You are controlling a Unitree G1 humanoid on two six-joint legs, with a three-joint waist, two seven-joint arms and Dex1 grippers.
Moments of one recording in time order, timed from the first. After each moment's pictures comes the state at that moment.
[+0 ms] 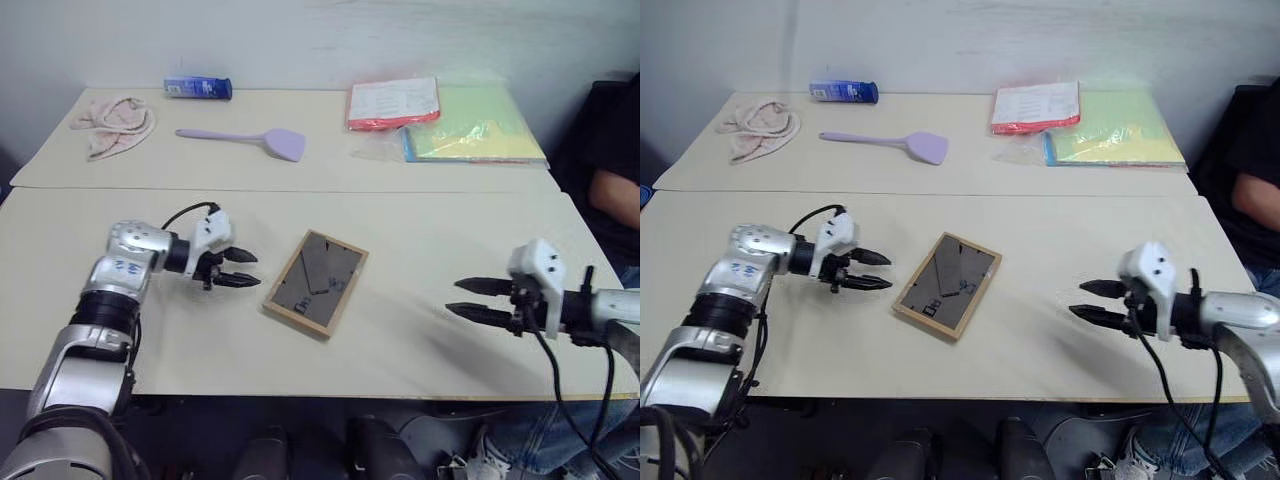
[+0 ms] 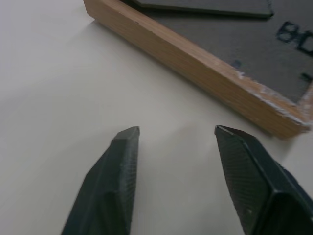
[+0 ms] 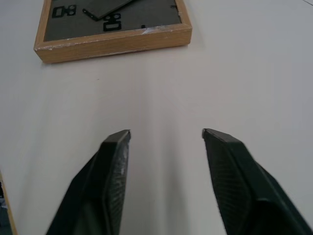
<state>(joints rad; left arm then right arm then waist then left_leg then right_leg) -0.81 0.66 -0.19 0.70 -0.06 0.03 -1.29 -0.11 -0.97 -0.16 -0.30 0.53 0.56 1.02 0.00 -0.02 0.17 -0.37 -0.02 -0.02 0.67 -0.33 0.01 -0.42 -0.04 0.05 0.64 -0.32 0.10</state>
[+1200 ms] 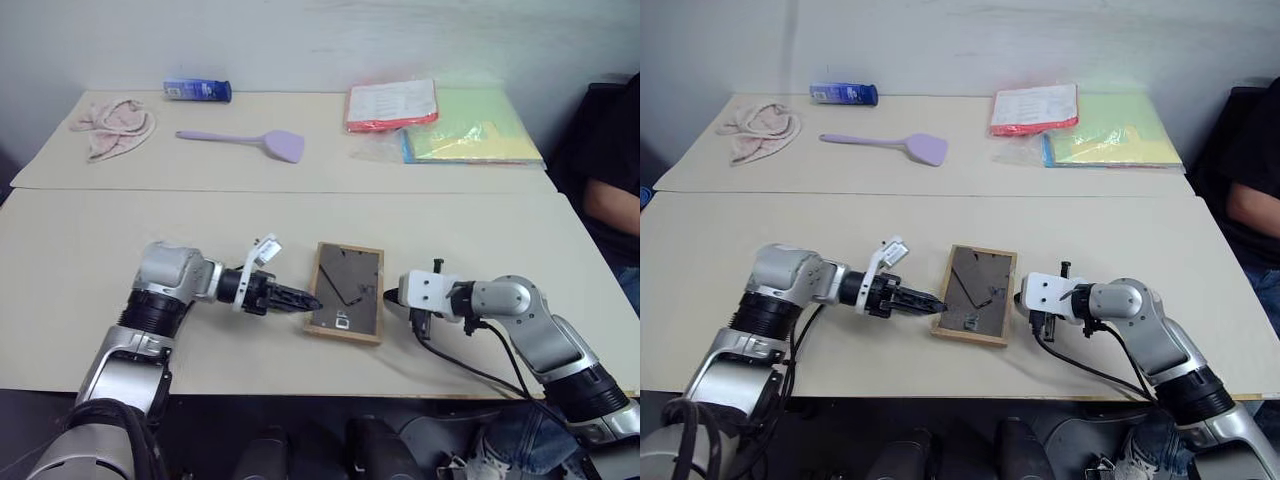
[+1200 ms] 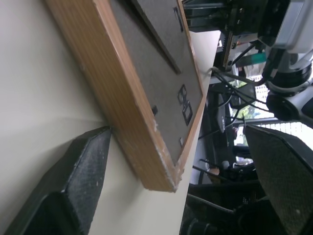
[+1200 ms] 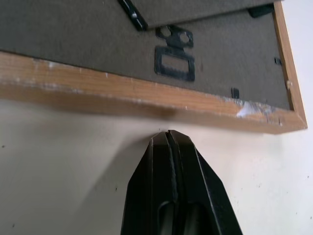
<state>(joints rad) -0.80 0.47 -0.19 0.32 -0.47 1.45 -1.13 -0.38 -0.73 0.28 -0.07 -0.09 0.10 0.96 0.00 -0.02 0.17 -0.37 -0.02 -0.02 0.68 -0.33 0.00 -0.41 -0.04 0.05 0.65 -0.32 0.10</state>
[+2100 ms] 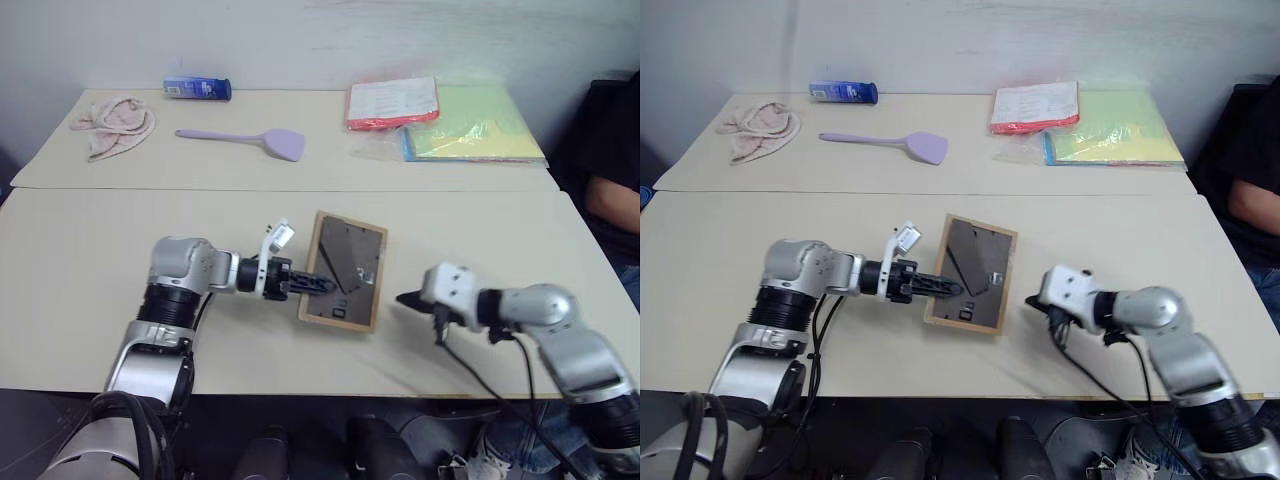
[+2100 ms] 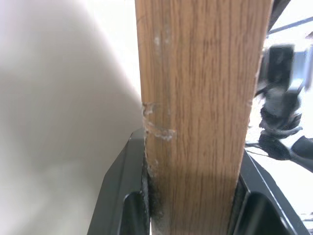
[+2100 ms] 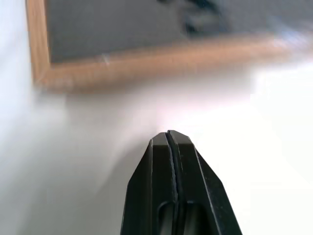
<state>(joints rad) -0.83 0.44 -0.04 0.33 -0.58 1.40 -1.00 -0.26 -0.82 -0.04 -0.34 0.25 0.51 1.03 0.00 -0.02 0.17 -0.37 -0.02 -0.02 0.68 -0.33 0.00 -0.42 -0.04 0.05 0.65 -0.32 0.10</state>
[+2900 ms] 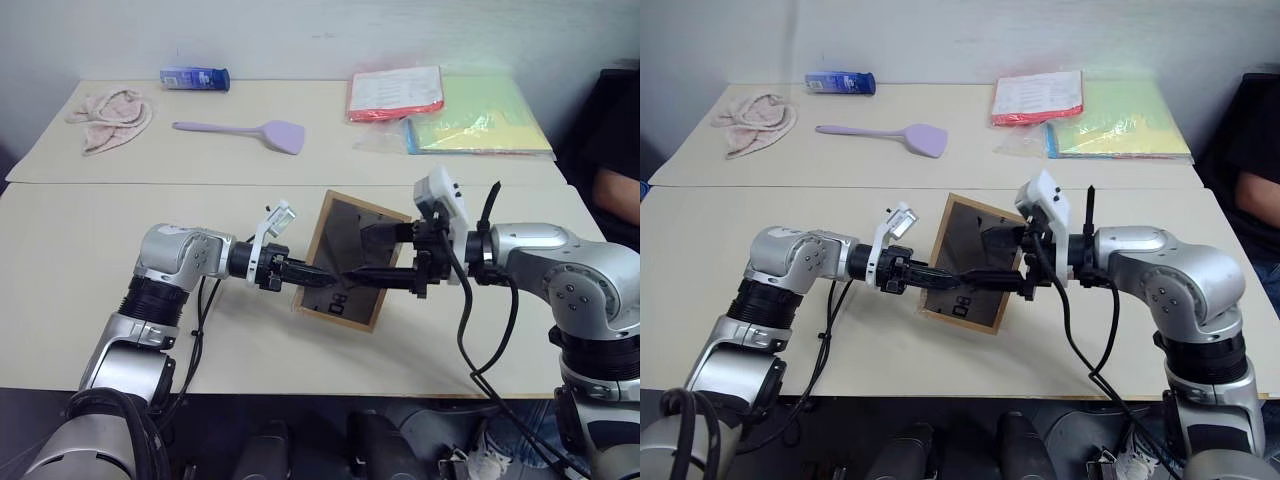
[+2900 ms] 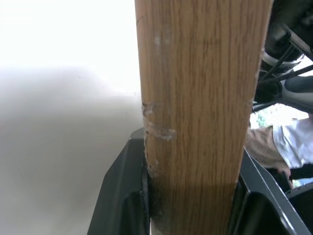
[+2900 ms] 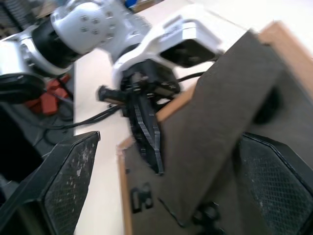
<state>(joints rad) -0.86 0.50 -0.18 0.25 -0.58 1.22 -1.16 -0.67 -0.65 0.01 -0.42 0.84 1.11 0.85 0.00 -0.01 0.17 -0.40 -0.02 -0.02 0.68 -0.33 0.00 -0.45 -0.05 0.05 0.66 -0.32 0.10</state>
